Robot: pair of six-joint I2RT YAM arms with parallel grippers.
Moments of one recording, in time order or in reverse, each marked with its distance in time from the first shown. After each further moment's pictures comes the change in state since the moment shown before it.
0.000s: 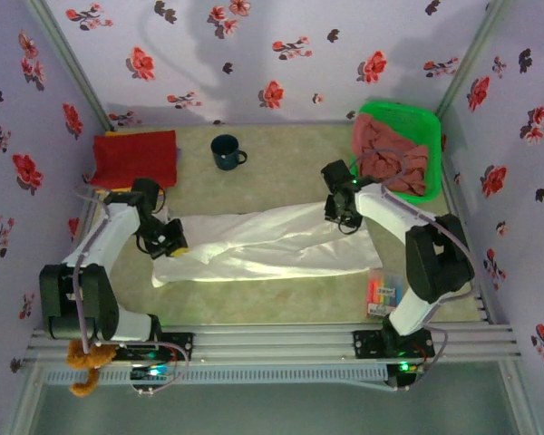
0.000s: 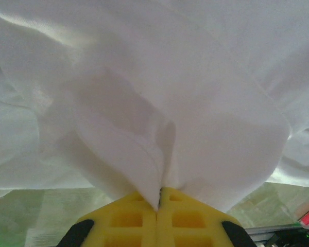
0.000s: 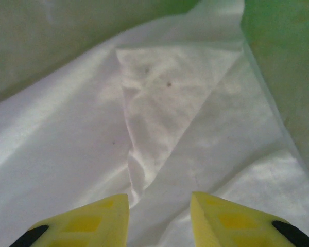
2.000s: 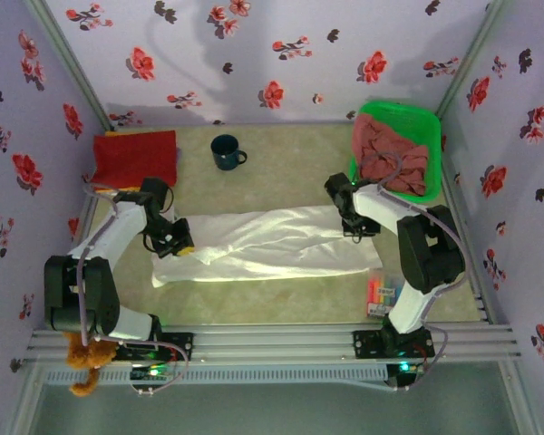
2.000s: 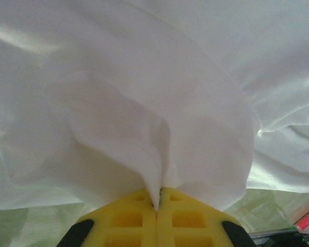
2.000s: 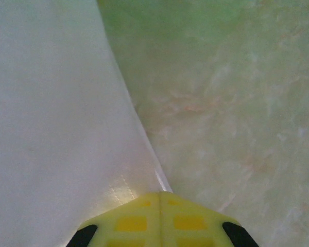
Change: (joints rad) left arm -0.056 0.041 0.001 0.056 0.008 -0.060; right arm -0.031 0.055 -0.053 -0.193 0.312 -0.128
